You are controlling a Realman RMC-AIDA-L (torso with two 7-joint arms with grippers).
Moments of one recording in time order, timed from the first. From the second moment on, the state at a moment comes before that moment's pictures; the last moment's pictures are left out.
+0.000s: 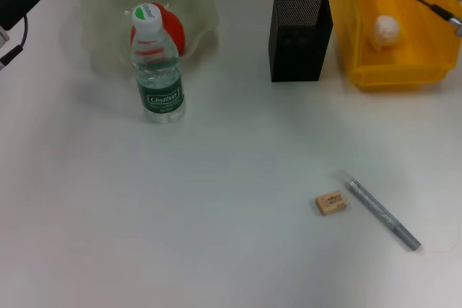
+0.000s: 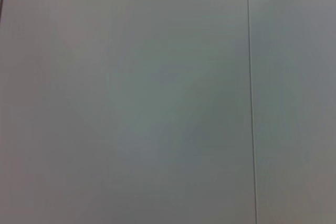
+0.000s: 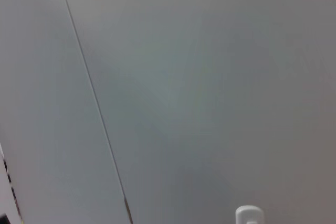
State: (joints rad) left arm -0.41 -2.07 1.06 0.69 1.00 1.18 -0.98; right arm 0.74 2.06 -0.64 -0.48 -1.52 -1.15 1.33
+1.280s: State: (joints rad) left arm -0.36 -2.07 1.07 0.66 0.96 1.26 -0.98; right arm 0.81 2.08 -0.74 -0.40 -1.50 -0.97 1.16
